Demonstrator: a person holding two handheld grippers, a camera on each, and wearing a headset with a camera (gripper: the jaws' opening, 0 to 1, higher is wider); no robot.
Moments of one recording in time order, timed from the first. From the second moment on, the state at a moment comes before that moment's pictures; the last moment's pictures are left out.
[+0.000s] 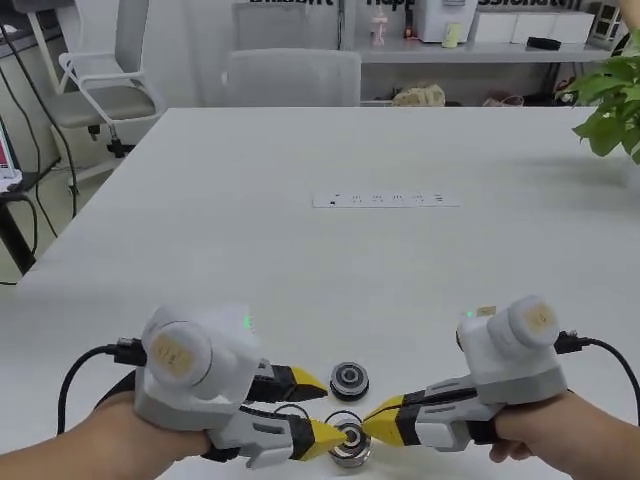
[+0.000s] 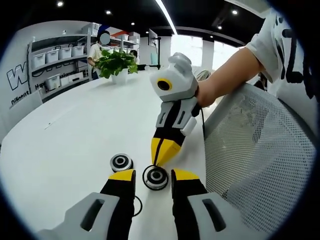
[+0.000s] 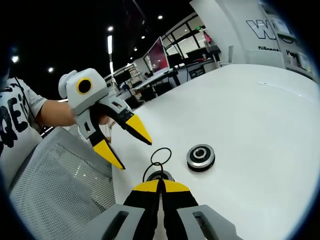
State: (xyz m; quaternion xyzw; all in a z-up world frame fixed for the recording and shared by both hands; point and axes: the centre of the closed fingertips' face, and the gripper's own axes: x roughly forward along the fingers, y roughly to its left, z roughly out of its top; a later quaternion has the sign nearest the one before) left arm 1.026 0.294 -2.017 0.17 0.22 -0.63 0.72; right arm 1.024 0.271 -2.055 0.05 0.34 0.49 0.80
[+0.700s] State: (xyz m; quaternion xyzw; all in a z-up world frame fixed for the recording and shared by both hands) left arm 1.042 0.341 -2.000 0.18 0.19 -0.59 0.76; right arm 1.026 0.272 -2.051 0.05 0.33 0.49 0.80
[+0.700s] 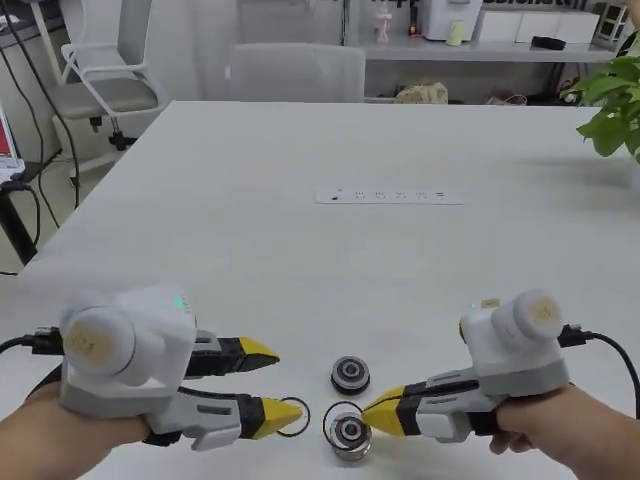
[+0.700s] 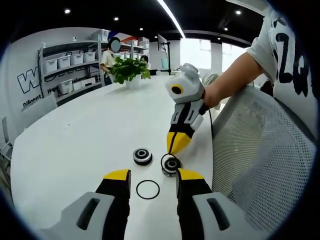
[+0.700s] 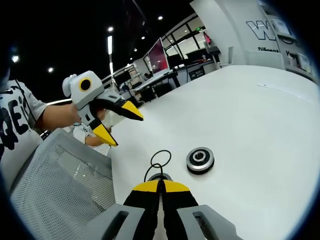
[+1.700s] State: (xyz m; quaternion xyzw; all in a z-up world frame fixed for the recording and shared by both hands) left arm 1.042 0.377 -1.995 0.17 0.18 -0.57 0.78; right arm 1.040 0.306 -2.035 0.06 0.32 0.50 0.80
